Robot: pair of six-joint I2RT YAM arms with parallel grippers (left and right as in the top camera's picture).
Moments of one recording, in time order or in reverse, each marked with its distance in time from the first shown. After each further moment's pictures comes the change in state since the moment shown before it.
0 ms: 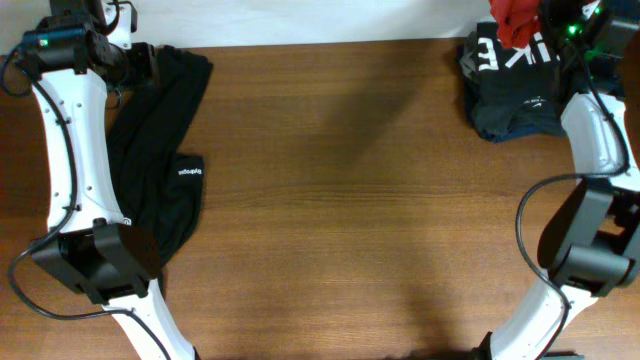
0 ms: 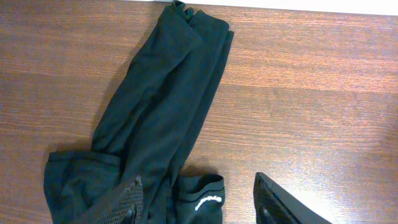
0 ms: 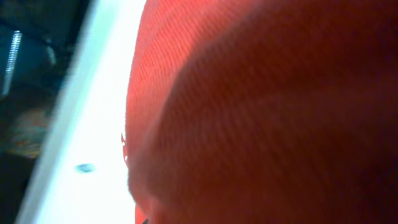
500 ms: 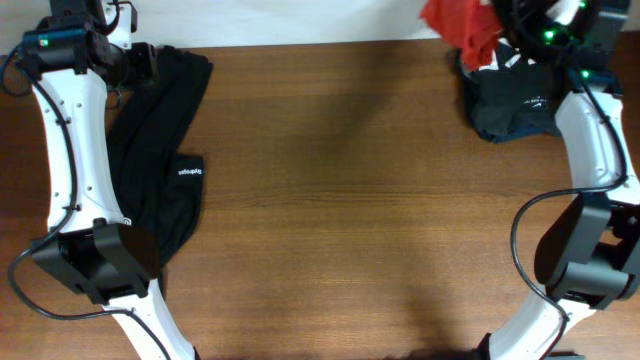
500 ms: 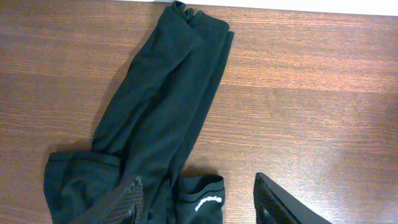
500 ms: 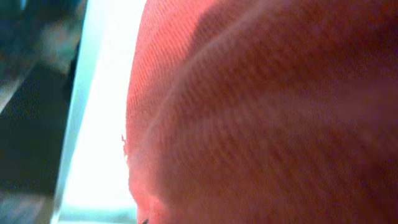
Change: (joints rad) left arm 0.000 0.000 0.000 0.001 0.000 0.000; right arm 0.058 -0.103 0.000 -0.224 -0.304 -0.056
